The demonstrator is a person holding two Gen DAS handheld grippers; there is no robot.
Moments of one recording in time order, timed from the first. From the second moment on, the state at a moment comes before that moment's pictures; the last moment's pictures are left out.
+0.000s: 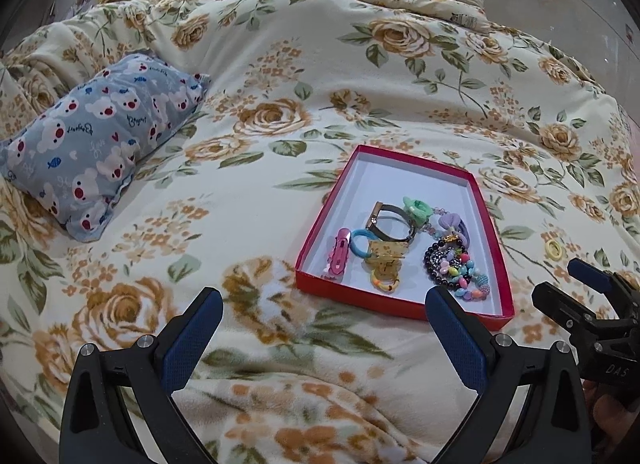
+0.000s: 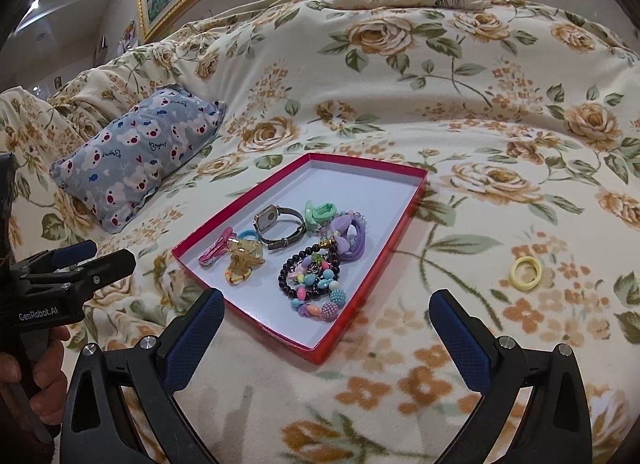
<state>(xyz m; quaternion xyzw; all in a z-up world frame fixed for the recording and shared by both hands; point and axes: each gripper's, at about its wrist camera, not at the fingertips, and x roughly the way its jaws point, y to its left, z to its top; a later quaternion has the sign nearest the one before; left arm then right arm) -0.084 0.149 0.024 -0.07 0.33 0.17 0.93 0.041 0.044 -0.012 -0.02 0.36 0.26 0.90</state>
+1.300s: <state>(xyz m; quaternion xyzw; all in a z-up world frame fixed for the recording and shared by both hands) -0.084 0.148 0.022 -0.07 0.33 0.17 0.93 0.038 0.053 -0.013 -0.03 0.37 0.27 0.89</state>
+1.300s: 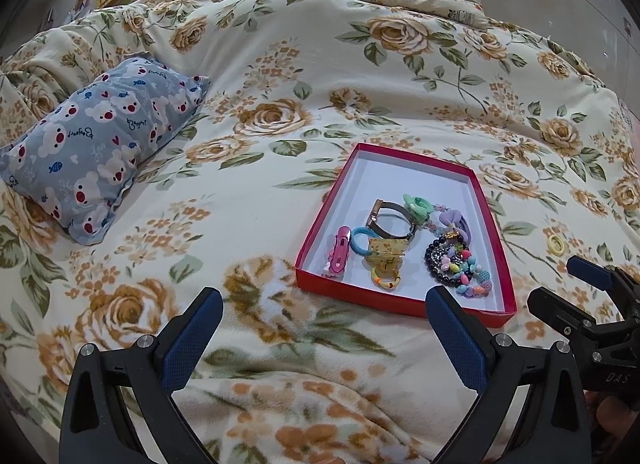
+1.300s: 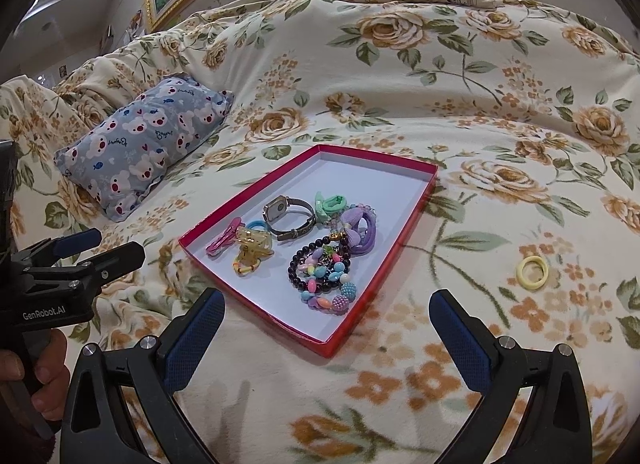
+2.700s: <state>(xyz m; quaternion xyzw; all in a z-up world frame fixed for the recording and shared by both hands) -0.083 0.147 0.024 -0.06 0.33 0.16 0.93 0.036 0.054 -0.004 -0.03 0.36 0.28 0.89</state>
